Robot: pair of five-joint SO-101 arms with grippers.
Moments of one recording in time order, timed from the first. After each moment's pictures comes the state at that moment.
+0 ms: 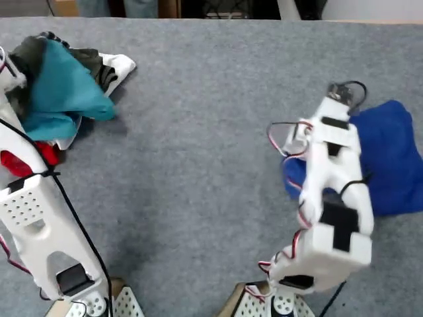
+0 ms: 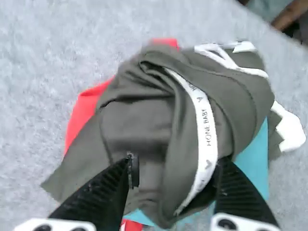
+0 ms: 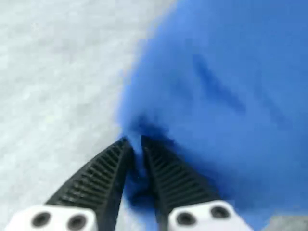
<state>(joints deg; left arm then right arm) -33.2 38.8 -77.4 99.8 6.2 11.1 3.7 23.2 57.5 -9.5</state>
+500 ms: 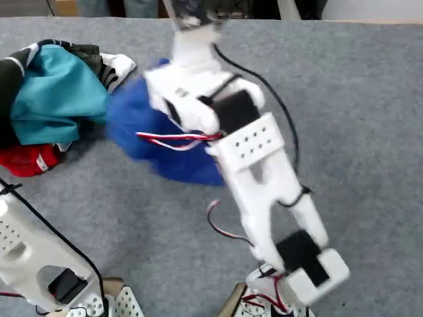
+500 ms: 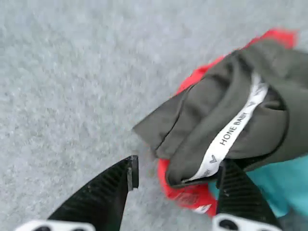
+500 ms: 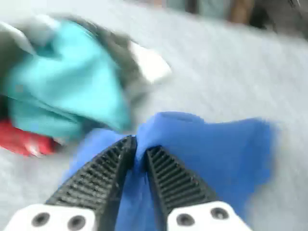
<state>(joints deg) -51.8 29.3 -57.8 100.4 2.9 -31.8 -1.6 -23.2 67.9 -9.5</state>
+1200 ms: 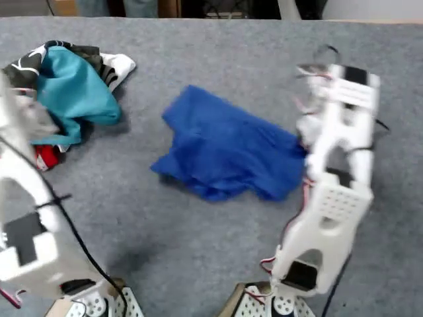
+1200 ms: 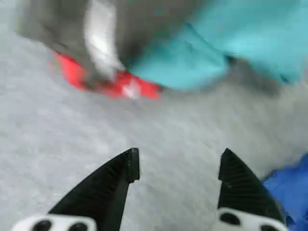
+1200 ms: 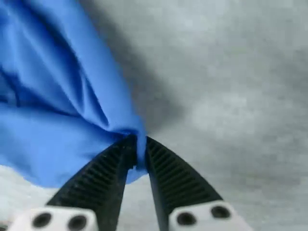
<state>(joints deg) -27.2 1.0 -10.2 96.5 7.6 21.5 39.1 -32.6 100.2 36.1</state>
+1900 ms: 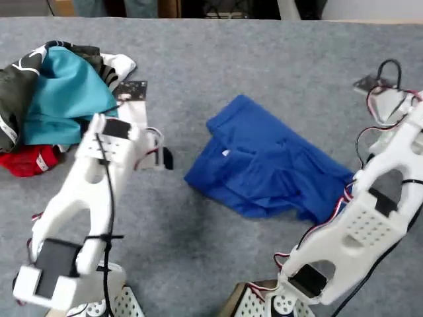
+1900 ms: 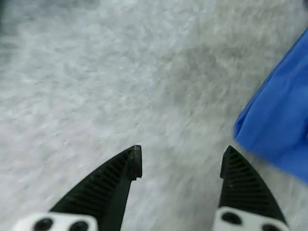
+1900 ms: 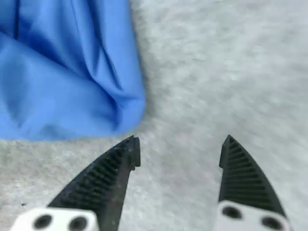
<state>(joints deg) 9.0 -10.2 29.5 63.9 14.9 39.4 29.9 -36.3 100.7 72.0</state>
